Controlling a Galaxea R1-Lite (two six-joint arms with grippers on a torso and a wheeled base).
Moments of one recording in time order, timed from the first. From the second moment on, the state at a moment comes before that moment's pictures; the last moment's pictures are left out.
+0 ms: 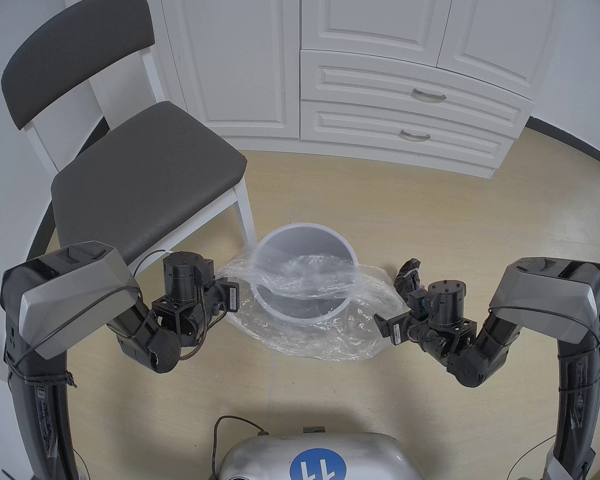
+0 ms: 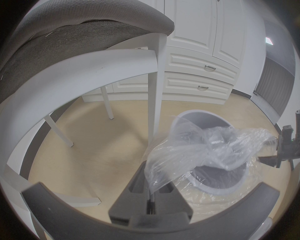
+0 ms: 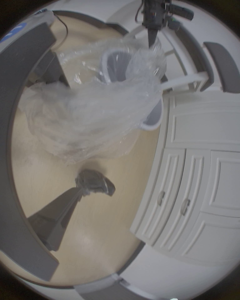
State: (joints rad) left arm -0.37 2.28 -0.94 -1.07 0.22 -0.02; right arm 0.40 2.34 -0.83 -1.16 -0.23 -0.11
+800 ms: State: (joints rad) left arm -0.37 2.28 -0.93 -1.08 0.22 -0.02; right arm 0.00 2.24 -0.64 -1.25 0.81 -0.11
